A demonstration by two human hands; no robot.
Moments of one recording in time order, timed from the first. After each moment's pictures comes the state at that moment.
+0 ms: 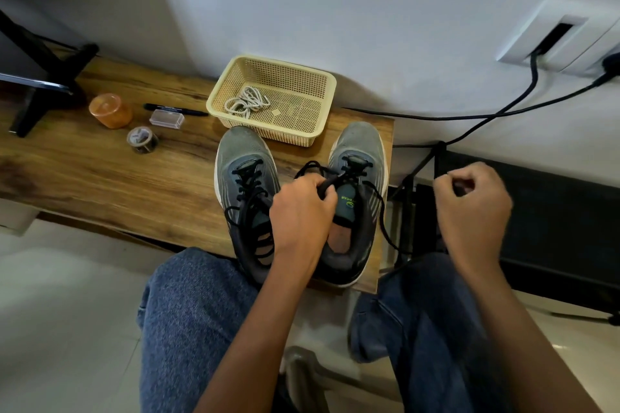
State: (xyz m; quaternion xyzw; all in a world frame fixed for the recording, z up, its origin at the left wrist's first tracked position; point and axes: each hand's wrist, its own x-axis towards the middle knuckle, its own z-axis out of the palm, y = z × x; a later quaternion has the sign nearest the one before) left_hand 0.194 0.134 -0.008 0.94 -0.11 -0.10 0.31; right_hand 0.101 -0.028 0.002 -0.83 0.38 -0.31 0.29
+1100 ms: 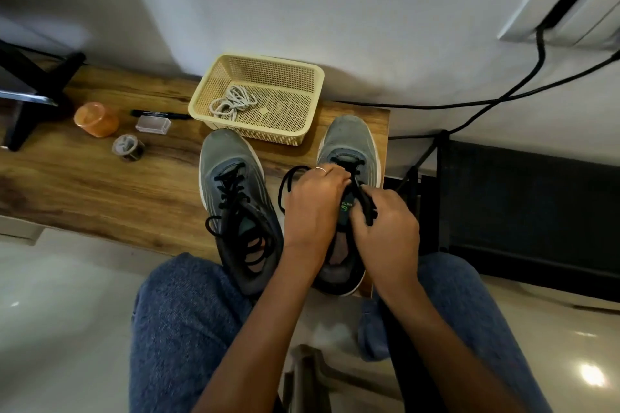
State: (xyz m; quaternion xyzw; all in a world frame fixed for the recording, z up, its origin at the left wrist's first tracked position) left_hand 0.201 0.097 -0.046 0.89 -0.32 0.08 0.30; right_hand 0.120 0.028 -0.045 -0.88 0.30 -0.21 0.31
